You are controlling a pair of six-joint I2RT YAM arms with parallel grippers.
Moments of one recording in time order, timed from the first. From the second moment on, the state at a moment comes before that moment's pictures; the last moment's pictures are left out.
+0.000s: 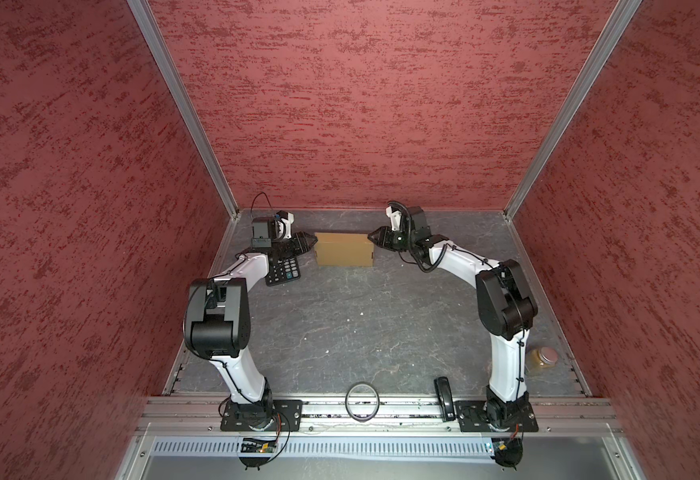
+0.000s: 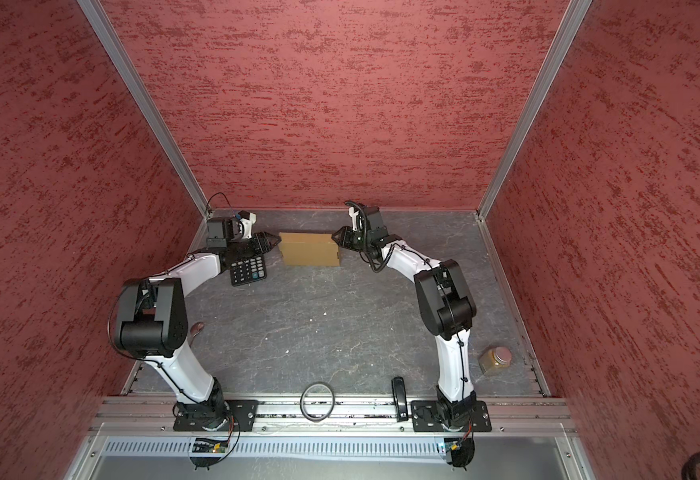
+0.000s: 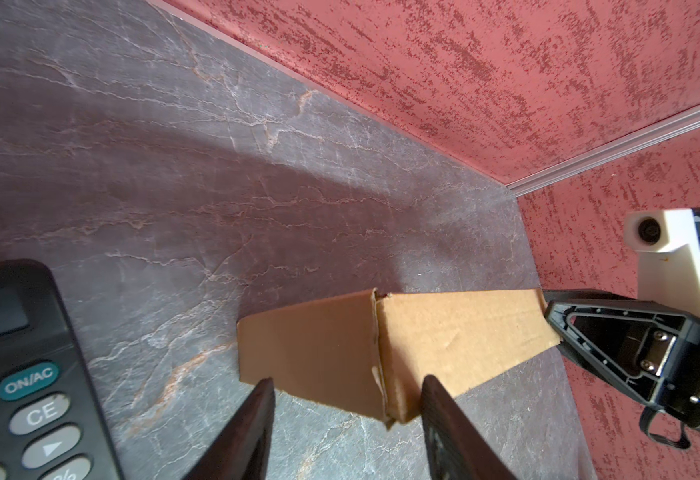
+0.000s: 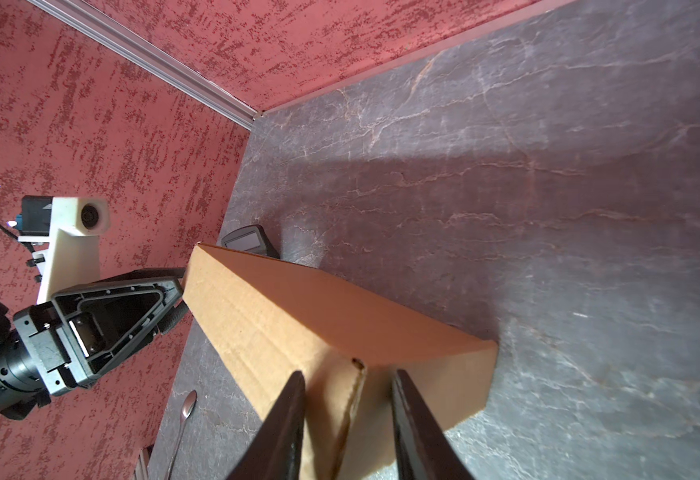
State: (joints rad) left arm 0.03 1.78 1.14 -0.02 0.62 -0.41; right arm 0.43 2.05 1.53 -0.02 -0.45 0.64
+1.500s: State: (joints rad) left arm 0.06 1.70 1.25 -0.33 0.63 -0.42; right arm 0.39 1.86 1.51 -0.17 -0.44 0.67
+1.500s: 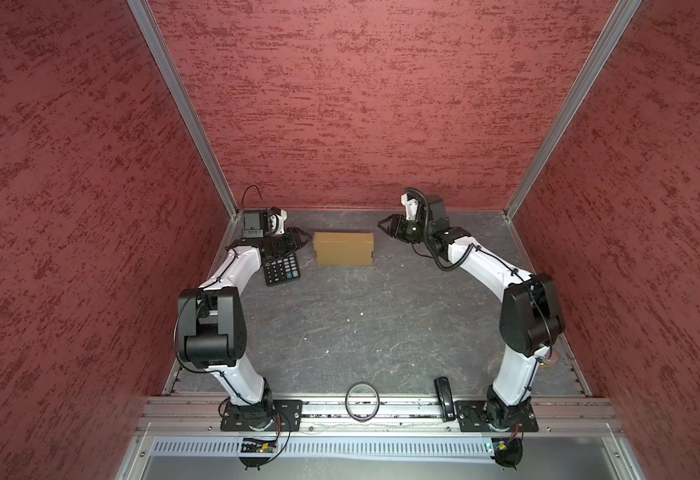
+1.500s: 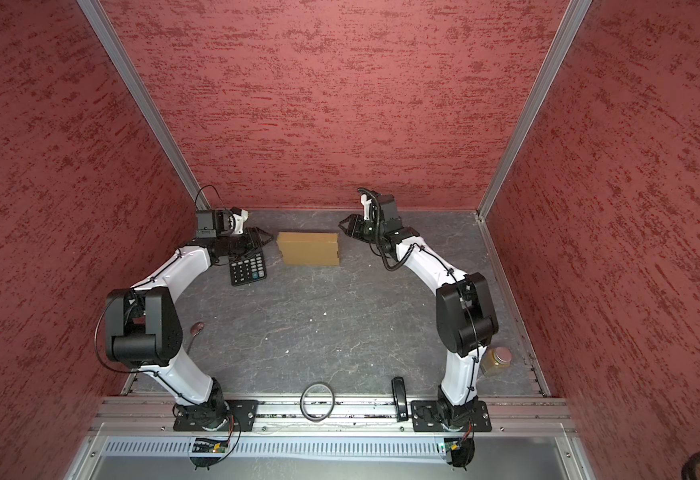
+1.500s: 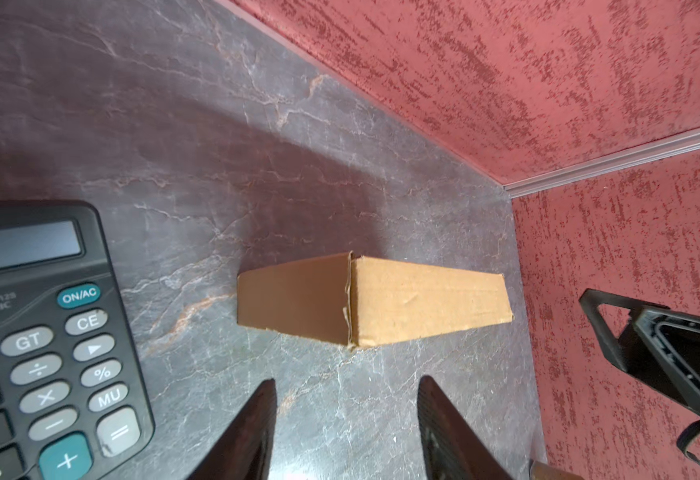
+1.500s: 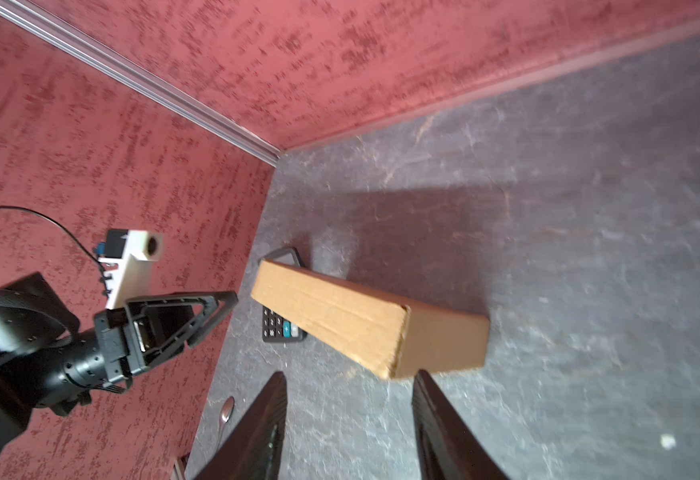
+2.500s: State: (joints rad) left arm 0.04 1.91 1.44 -0.35 0.70 -0.36; right arm 0.39 2.01 1.52 -0.14 -0.51 0.64
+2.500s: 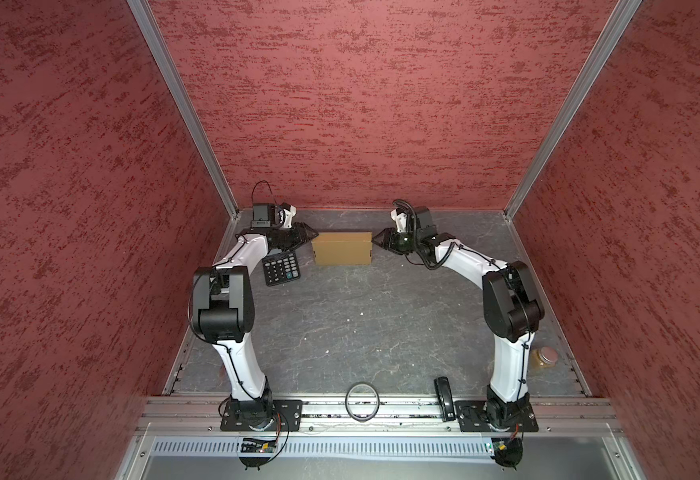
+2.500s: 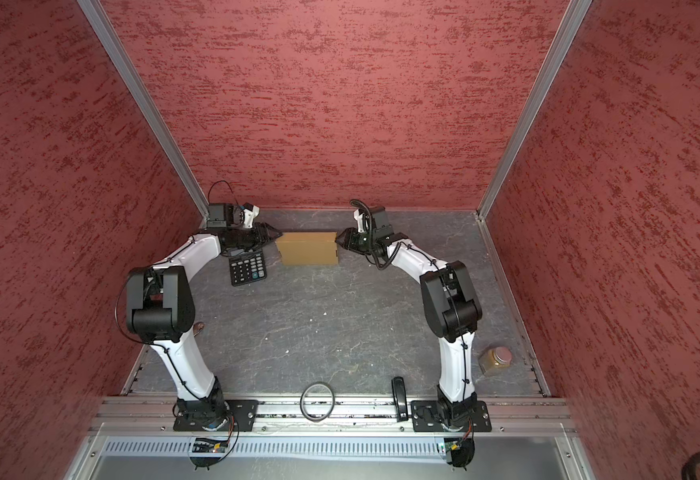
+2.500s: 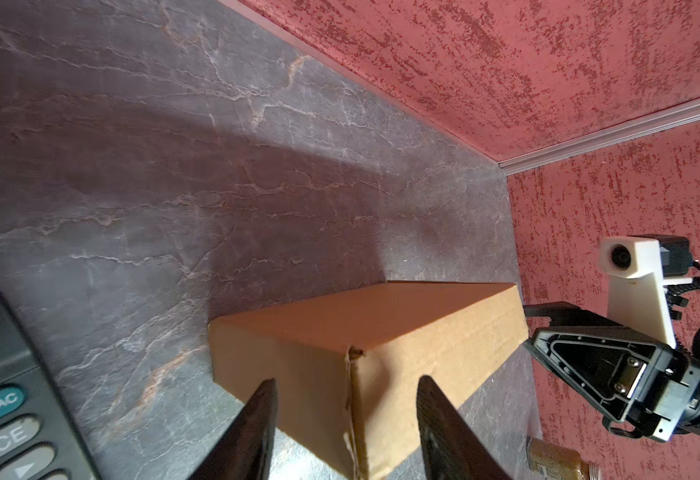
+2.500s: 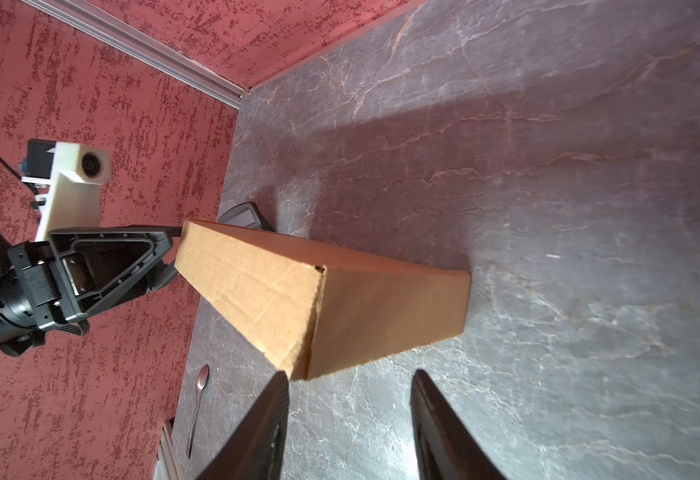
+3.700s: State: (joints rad) left arm -0.04 1.97 1.51 -0.38 0.66 -0.34; right arm 0.39 2.10 1.64 -0.17 -0.51 0.63
